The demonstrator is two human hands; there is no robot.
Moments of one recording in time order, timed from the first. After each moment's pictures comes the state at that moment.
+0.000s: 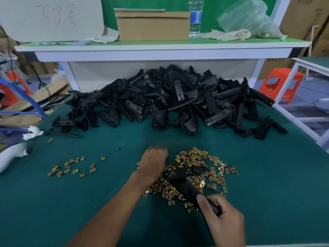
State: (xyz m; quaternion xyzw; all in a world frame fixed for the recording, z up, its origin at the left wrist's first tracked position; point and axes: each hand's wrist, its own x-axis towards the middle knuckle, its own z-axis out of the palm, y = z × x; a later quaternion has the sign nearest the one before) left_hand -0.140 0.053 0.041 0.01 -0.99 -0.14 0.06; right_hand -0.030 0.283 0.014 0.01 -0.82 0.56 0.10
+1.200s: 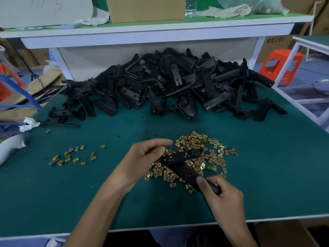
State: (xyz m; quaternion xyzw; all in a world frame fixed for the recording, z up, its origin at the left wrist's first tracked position) left_hand -0.041 0.049 0.105 0.02 -0.76 -0.65 -0.01; right_hand -0.030 0.287 0.011 0.03 -0.84 0.54 0.09
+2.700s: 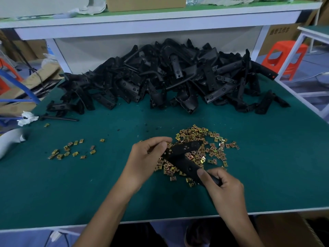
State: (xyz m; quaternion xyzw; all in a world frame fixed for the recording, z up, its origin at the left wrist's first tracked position) left_hand -0.039 0.066 0.083 0.05 -0.77 -0.63 0.10; right_hand -0.034 0.288 0.013 0.02 -0.82 0.56 0.07
